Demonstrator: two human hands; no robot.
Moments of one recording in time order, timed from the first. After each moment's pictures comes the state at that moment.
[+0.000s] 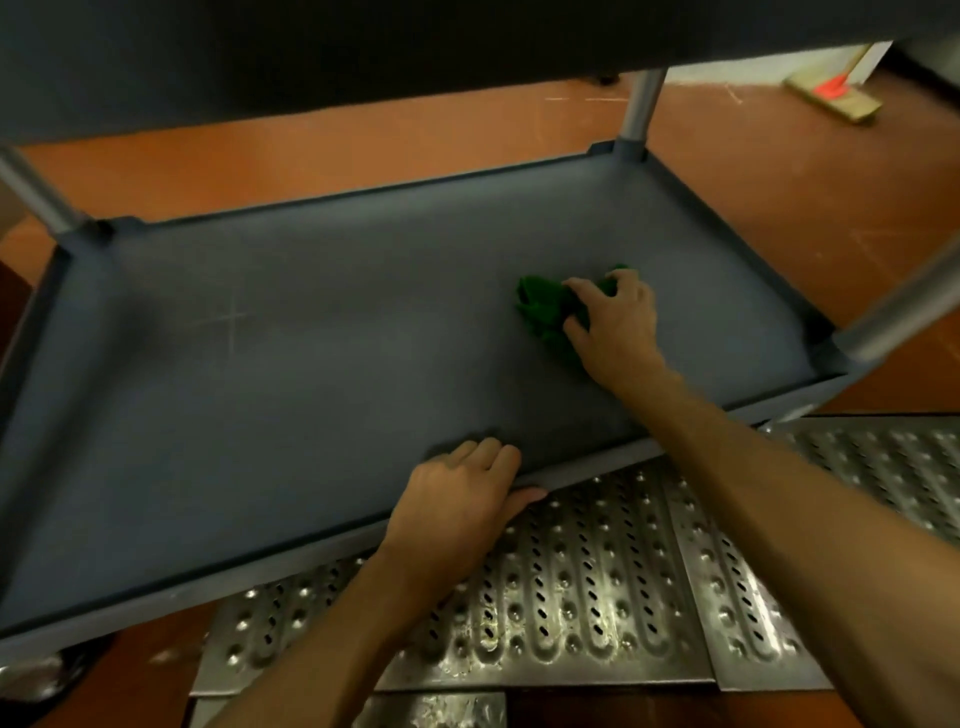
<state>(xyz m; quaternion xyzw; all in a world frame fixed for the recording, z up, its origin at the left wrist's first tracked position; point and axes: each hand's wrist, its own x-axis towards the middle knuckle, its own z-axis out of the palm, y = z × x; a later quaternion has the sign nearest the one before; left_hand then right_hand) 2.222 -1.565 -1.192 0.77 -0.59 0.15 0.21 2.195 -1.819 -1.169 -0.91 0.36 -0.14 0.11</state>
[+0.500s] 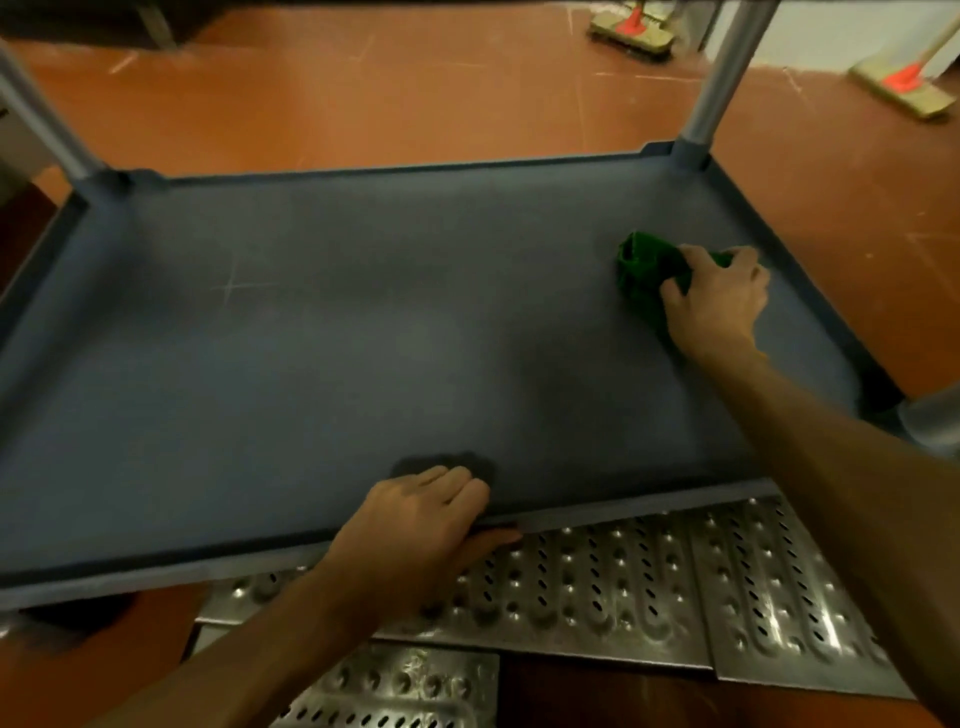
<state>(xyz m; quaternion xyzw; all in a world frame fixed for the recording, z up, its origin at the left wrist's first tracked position) 2.207 -1.497 -1.188 0.74 -0.63 0.12 0.21 2.165 -1.865 -1.171 -0.86 0.47 -0.17 0.07</state>
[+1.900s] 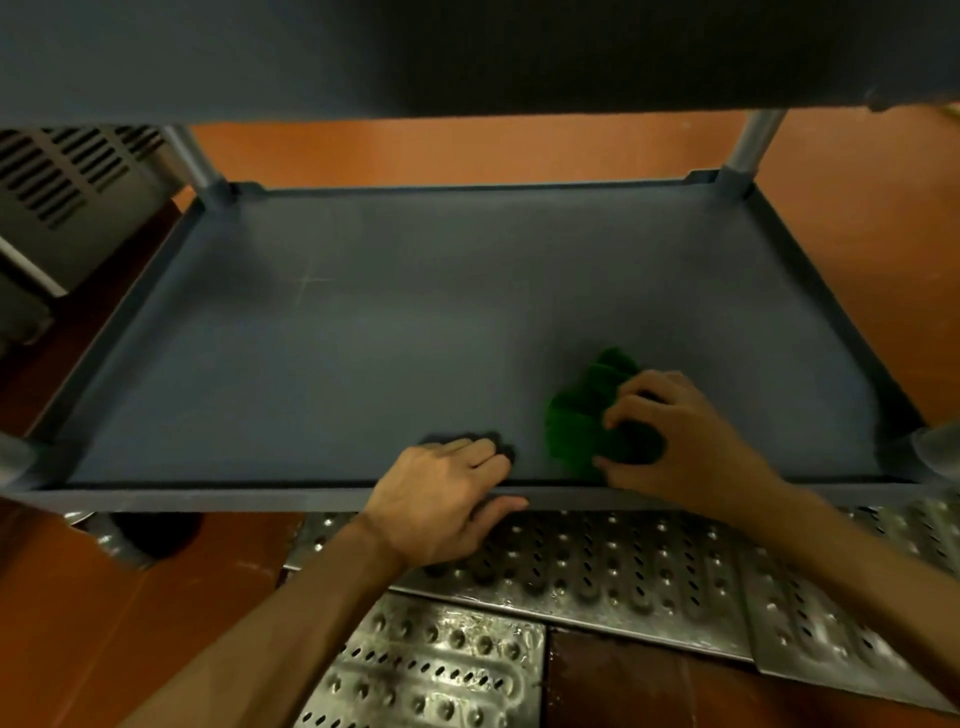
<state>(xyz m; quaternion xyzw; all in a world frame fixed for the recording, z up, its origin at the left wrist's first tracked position) 2.222 -1.464 -1.176 0.77 -0.62 0.09 0.15 2.088 -1.715 -1.167 -0.96 0.06 -0.14 0.22</state>
